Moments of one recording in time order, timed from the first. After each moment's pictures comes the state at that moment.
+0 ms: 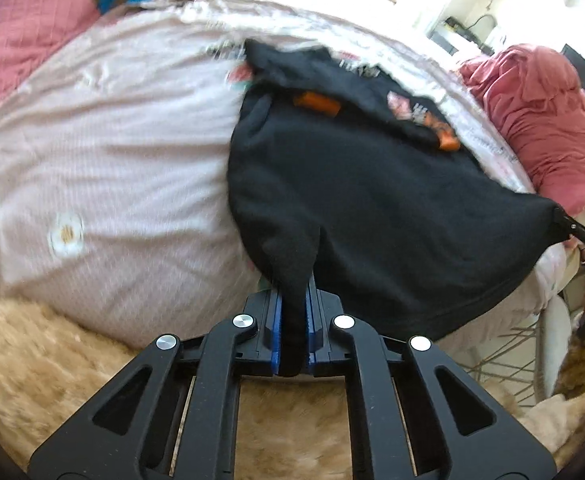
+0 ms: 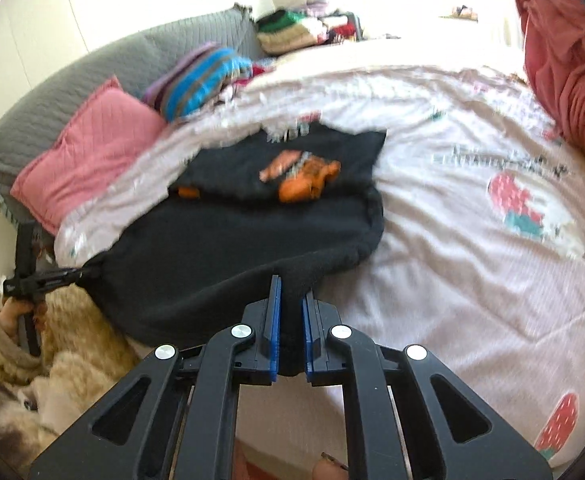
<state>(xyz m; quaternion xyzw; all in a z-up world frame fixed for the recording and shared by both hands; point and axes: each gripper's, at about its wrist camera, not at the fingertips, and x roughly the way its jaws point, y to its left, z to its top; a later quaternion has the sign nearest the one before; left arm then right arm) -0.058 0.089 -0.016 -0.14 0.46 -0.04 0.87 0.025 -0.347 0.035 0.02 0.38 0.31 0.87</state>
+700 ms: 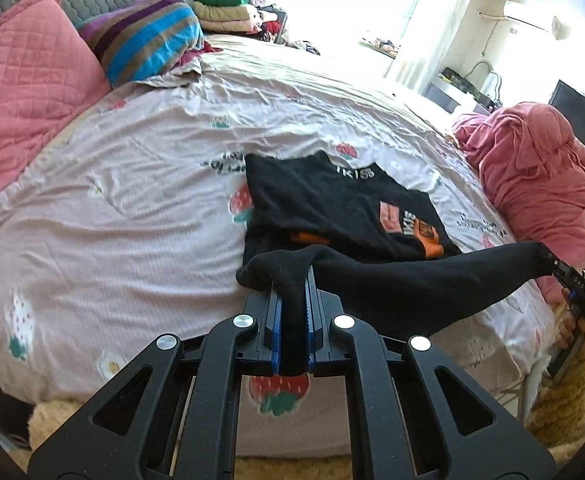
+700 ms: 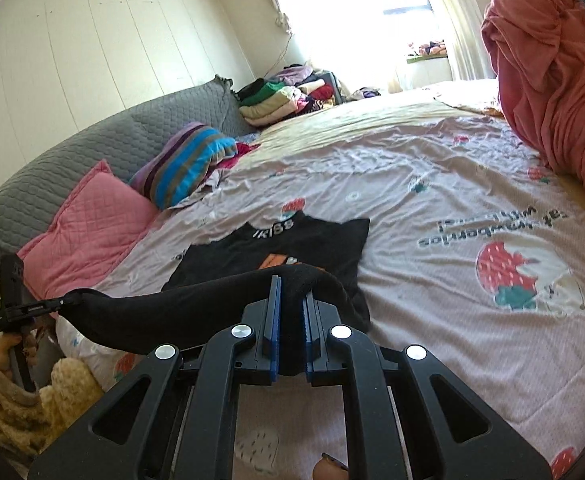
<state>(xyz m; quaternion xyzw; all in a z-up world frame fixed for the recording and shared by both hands) -0.008 0.108 0.072 -0.14 0.38 -0.01 0.91 0.075 -0.362 0.071 0.10 0.28 0.28 0.91</state>
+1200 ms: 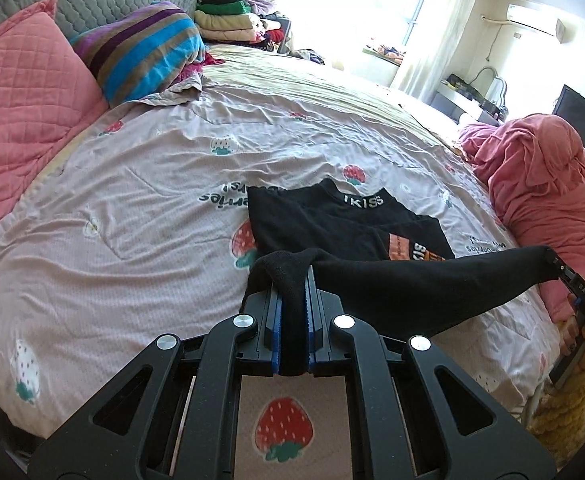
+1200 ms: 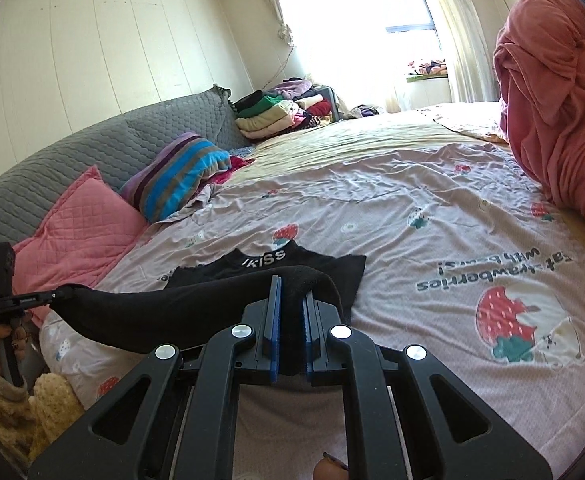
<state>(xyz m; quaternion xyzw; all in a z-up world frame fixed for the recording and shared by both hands) 0.035 0.119 0.087 -0.14 0.37 0.00 0.92 0.112 -0.346 0.087 0.08 0.26 0.27 0.93</state>
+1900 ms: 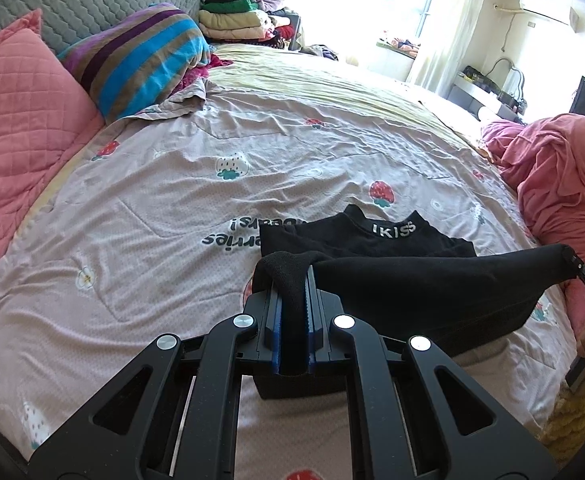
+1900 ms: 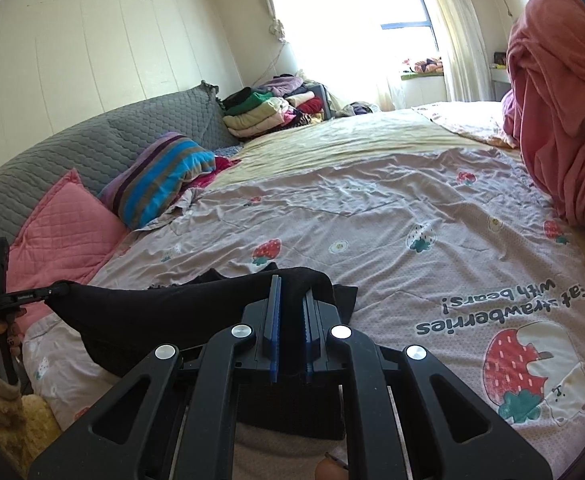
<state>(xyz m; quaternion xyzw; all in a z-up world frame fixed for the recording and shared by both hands) 0.120 0.131 0.082 -0.11 0.38 0.03 0.92 0.193 -0.328 0.082 0.08 0.27 0.25 0.93</state>
